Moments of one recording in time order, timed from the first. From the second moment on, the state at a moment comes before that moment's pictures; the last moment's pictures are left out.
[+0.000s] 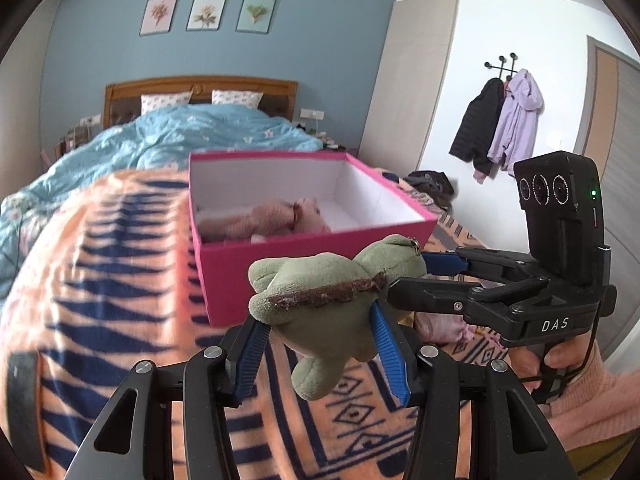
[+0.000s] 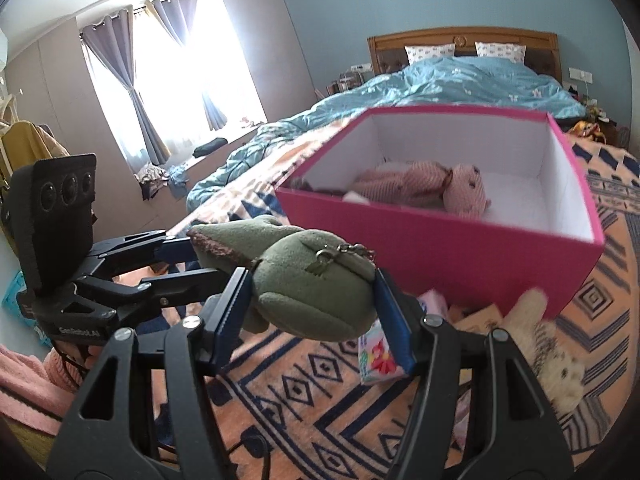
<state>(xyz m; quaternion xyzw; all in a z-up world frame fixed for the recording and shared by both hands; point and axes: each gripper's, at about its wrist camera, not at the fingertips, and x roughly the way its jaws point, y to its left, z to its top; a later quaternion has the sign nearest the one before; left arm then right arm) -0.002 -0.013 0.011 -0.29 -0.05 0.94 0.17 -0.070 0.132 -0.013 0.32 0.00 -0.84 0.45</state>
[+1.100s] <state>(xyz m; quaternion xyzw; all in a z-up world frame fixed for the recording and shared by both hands) -0.101 -0.018 0.067 -0.25 -0.01 0.96 0.13 -0.165 0.114 0.045 0.27 -0.01 -0.86 0.43</state>
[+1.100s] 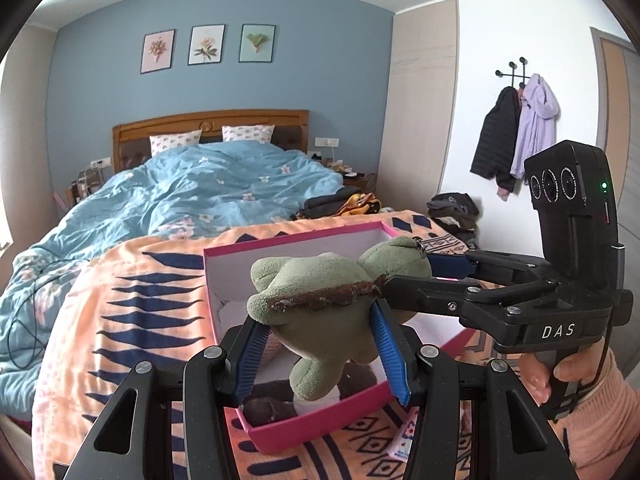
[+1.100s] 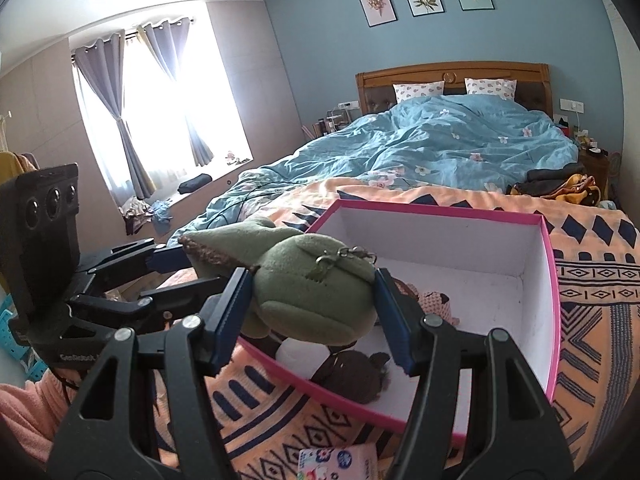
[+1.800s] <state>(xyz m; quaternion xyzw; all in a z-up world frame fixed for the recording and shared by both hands) -0.185 -0.030 0.045 -0.31 -0.01 0.95 0.10 -0.244 0.083 0.027 0.33 0.00 -0.85 0.41</state>
